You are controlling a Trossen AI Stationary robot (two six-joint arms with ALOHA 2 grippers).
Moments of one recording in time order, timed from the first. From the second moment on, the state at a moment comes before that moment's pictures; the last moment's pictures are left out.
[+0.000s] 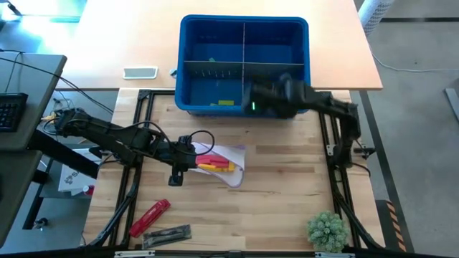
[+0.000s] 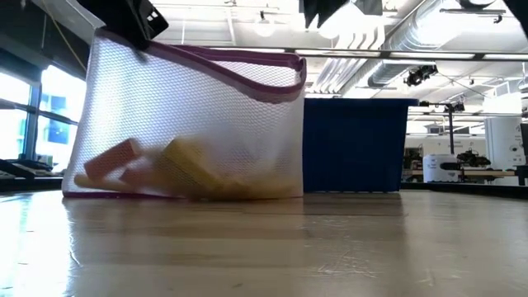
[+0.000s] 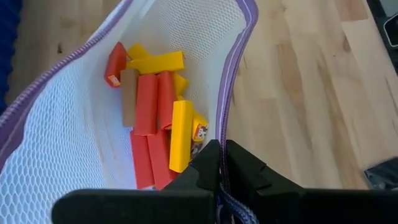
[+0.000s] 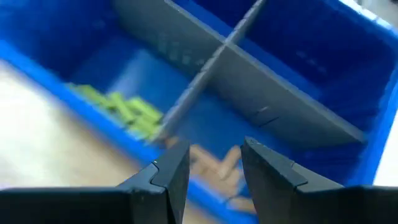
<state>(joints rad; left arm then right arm) -0.26 1.19 1.02 -0.76 -0.11 -0.09 -0.06 1.89 2.27 -1.52 0.80 0.64</state>
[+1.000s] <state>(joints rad) -0.26 1.19 1.02 -0.89 -0.14 -0.15 -0.50 1.92 1.94 -1.27 0.33 0.70</state>
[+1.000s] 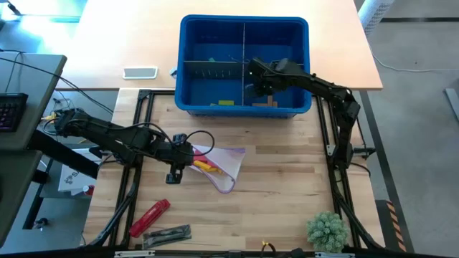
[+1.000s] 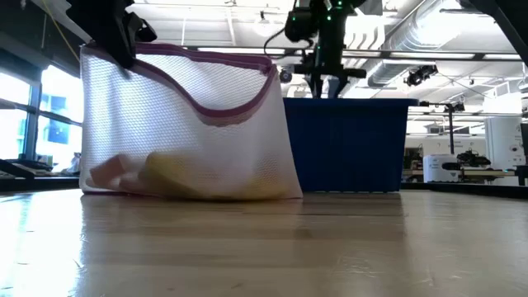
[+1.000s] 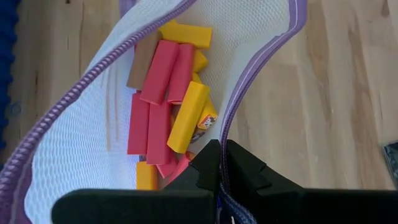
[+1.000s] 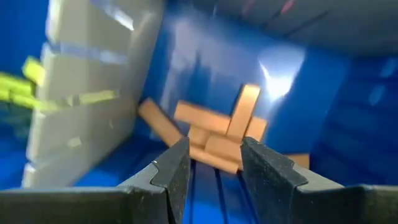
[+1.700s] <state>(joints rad) -0.26 1.19 1.02 -0.90 -0.14 -0.13 -0.43 1.81 1.92 -1.47 0.07 0.47</state>
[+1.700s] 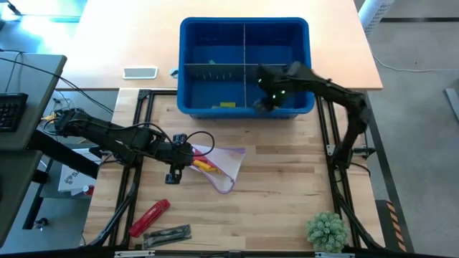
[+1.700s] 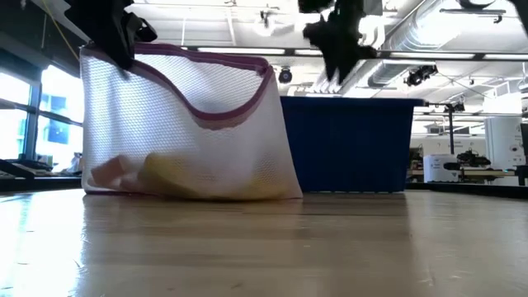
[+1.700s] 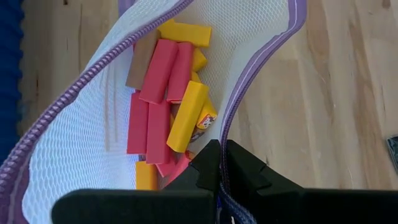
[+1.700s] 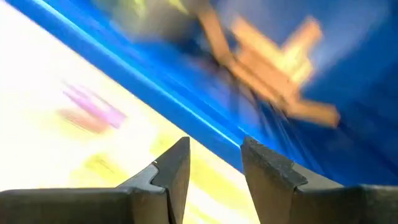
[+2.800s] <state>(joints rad) -0.26 1.20 1.02 -0.93 -0.06 -0.17 -0.88 1.76 1.92 -1.04 -0.11 -0.62</state>
